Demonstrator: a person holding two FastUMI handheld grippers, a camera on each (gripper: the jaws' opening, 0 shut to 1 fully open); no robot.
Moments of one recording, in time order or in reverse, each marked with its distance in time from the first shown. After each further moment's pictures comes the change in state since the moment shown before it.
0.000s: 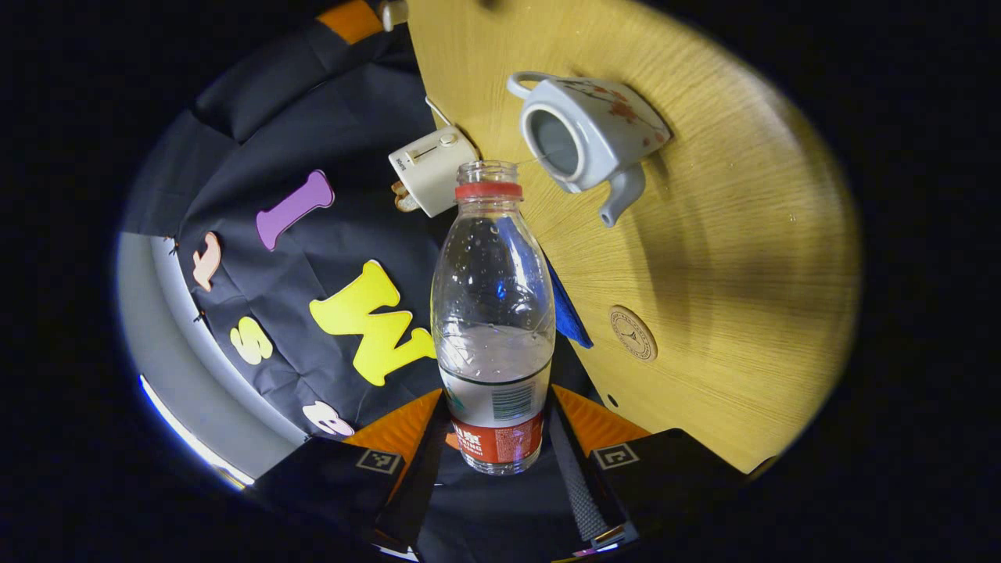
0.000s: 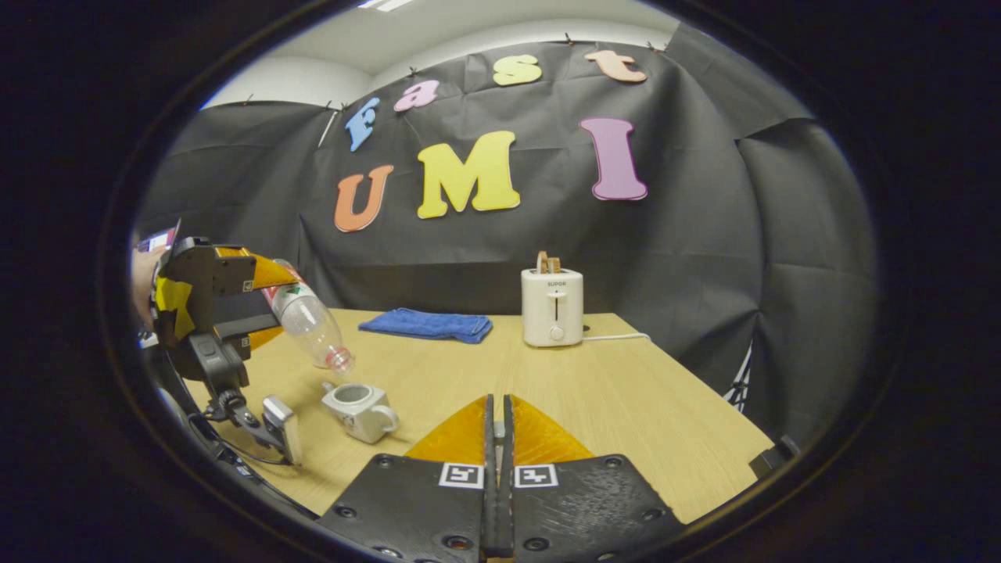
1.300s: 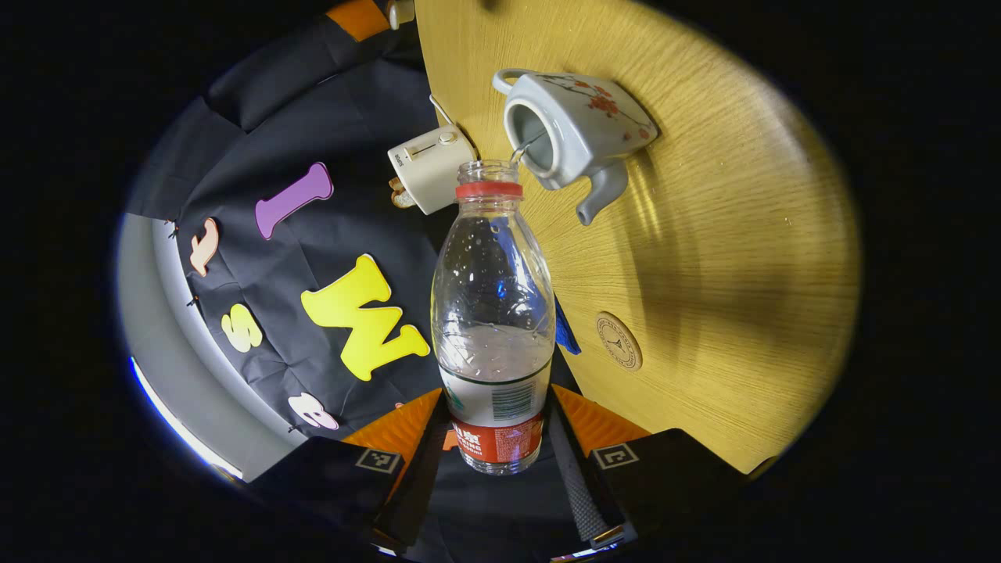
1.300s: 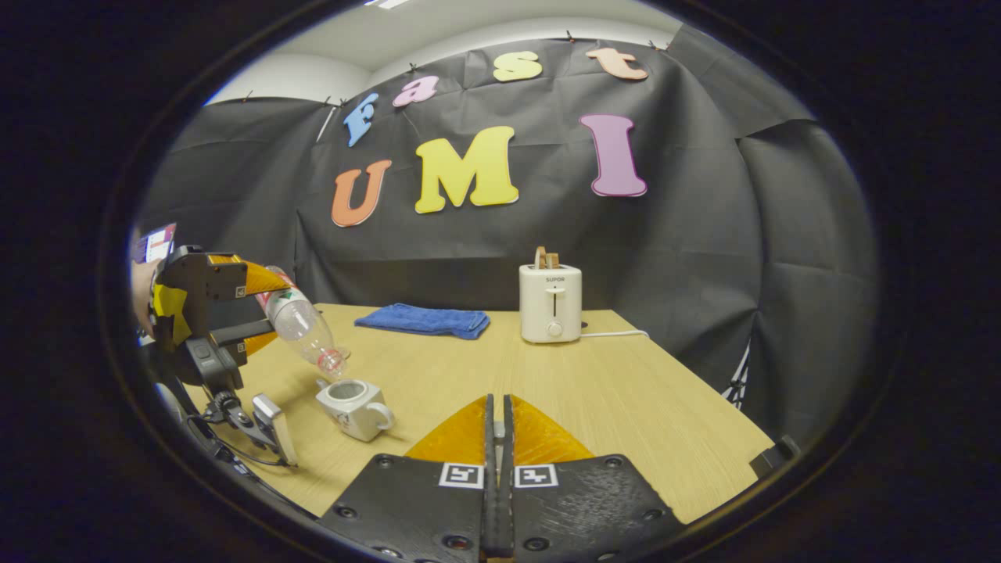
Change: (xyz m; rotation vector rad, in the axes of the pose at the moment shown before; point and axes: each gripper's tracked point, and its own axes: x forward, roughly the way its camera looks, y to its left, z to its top) left arm -0.006 -0.019 0.006 -0.002 -0.011 -0.009; right arm 0.005 -0.001 -0.005 -0.012 0.017 -0.010
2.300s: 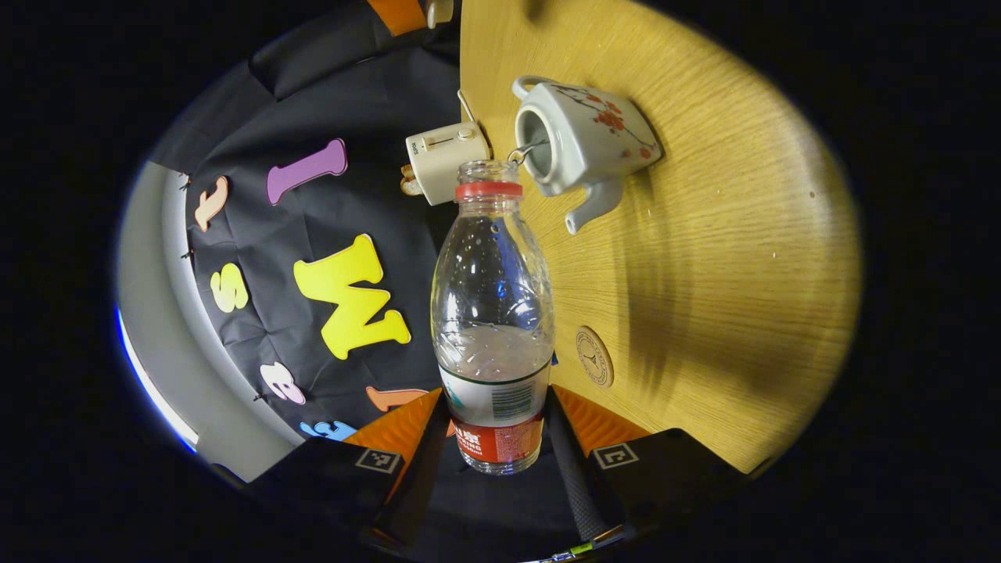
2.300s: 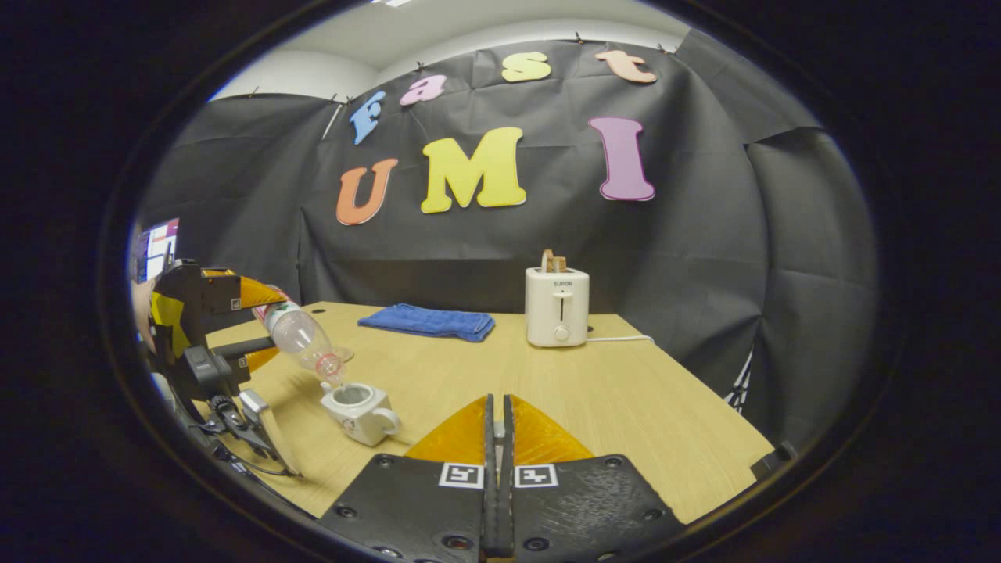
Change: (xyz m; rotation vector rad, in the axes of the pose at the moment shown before) left arm -0.004 -0.021 -0.004 -0.163 -0.024 -0.023; right arm 0.005 0.009 0.005 -0.013 -0.002 0.007
